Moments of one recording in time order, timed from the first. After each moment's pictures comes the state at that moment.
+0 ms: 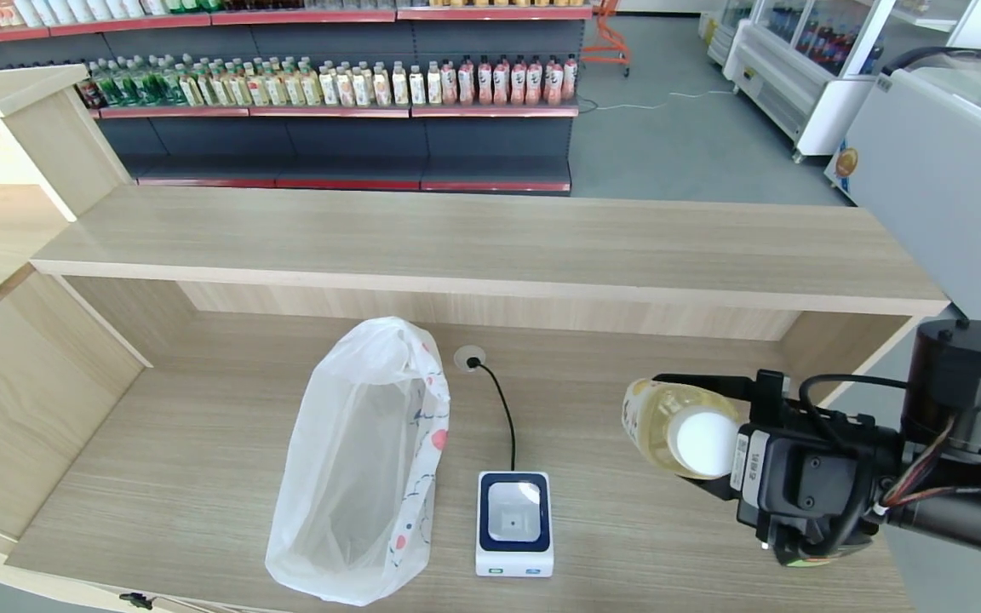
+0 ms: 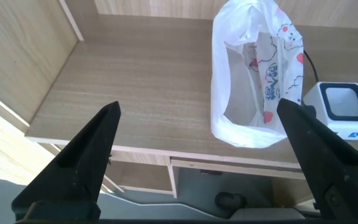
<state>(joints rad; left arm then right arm) 0.00 0.00 0.00 0.00 0.00 0.00 0.49 1.52 -0.46 -0.85 0.38 -1.17</state>
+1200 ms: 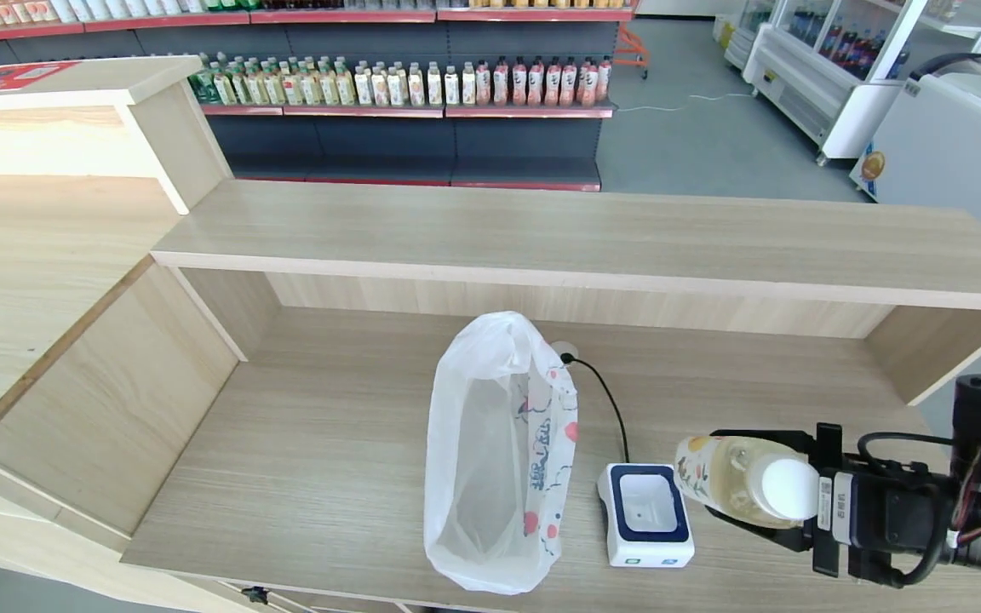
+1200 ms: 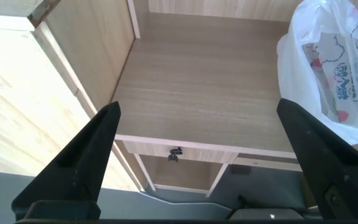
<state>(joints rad) 0.00 0.00 0.00 0.00 0.00 0.00 0.19 1.56 -0.29 -0.88 0.70 -1.20</state>
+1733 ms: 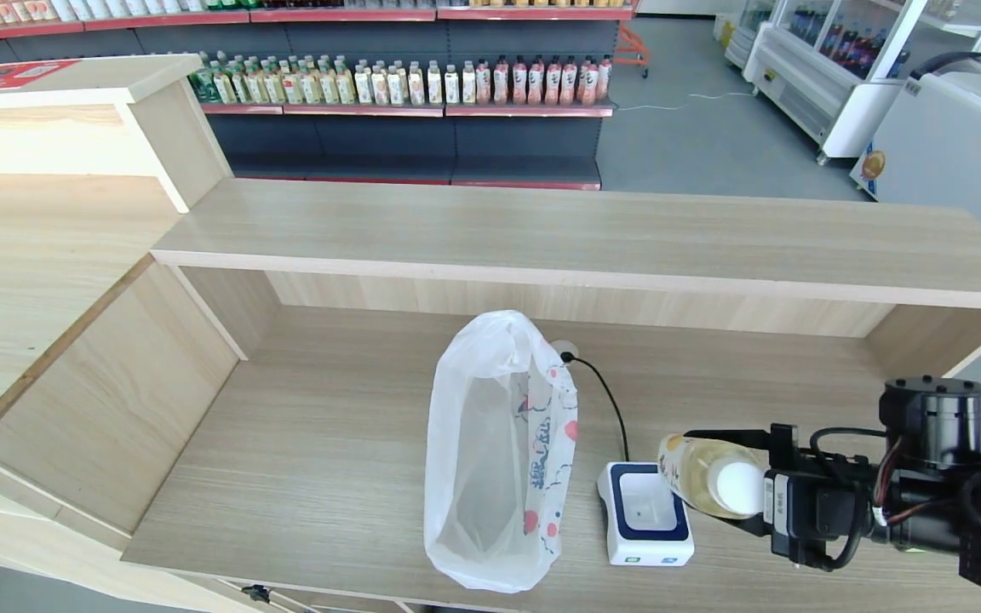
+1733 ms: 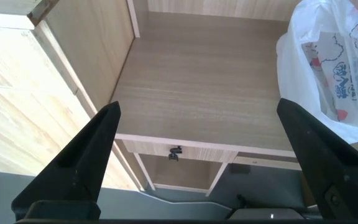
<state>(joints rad) 0.00 0.00 0.00 0.00 0.00 0.00 0.17 1.77 -0.33 -1.00 0.71 -1.33</state>
